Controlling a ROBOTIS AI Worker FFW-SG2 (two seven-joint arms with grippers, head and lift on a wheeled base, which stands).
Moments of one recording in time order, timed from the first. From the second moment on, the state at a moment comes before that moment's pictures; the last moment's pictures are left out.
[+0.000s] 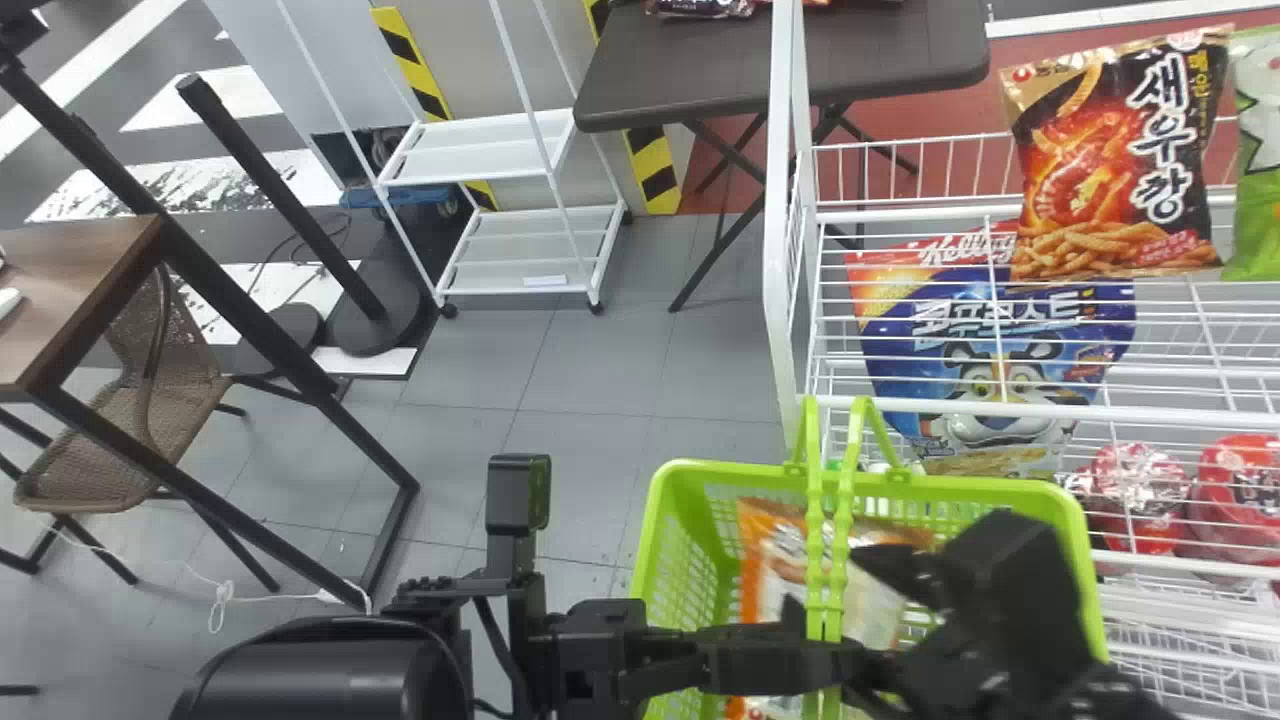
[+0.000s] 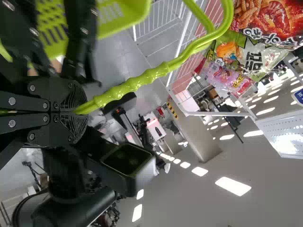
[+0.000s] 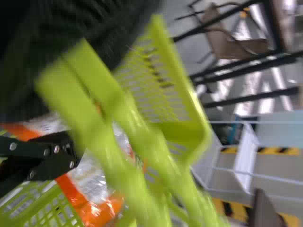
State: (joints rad) left arm 0.43 0.03 0.23 -2.21 0.02 1.20 -1.57; right arm 0.41 -0.24 0.55 -2.22 -0.04 0.72 0.19
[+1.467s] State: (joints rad) left arm 0.44 0.04 0.24 -2.20 0.03 1.20 -1.57; right arm -0.39 -0.06 0.20 -1.18 0.03 0.31 -0.01
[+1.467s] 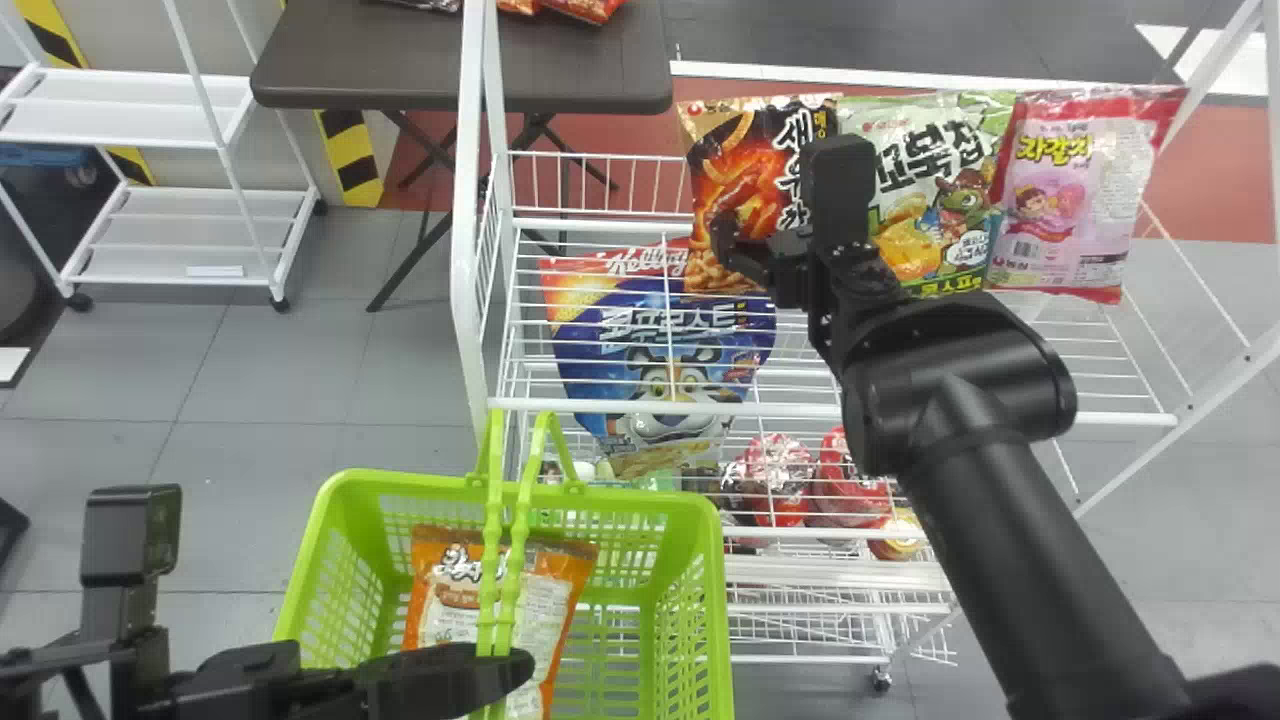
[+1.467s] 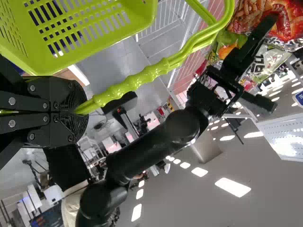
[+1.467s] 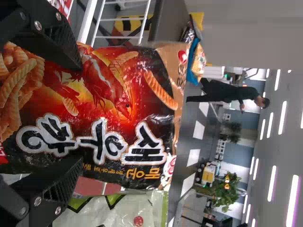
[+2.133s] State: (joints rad) left arm 0.45 0.04 0.26 -2.20 0.04 1.20 -1.57; right arm -0.20 -0.07 0.14 -1.46 -0.06 0.27 0.04
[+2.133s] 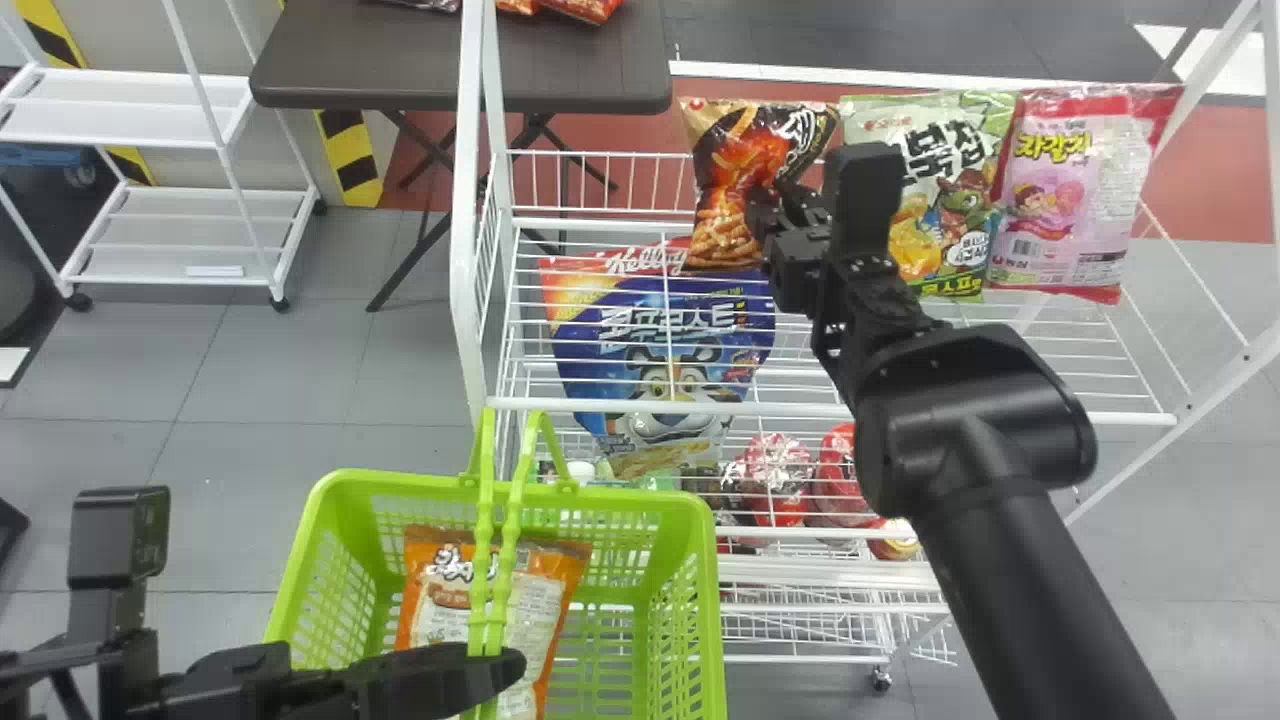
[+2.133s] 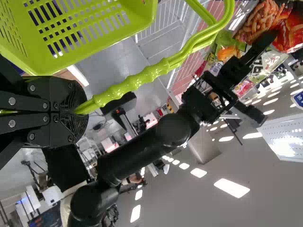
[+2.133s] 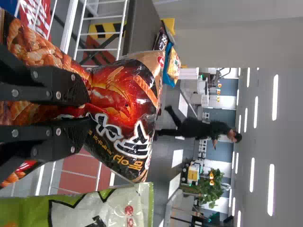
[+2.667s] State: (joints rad) left arm 0.43 0.04 0.28 -2.20 0.04 1.20 -1.57; right arm 0.29 -0.11 0.15 -2.25 -0.27 0.78 0.09
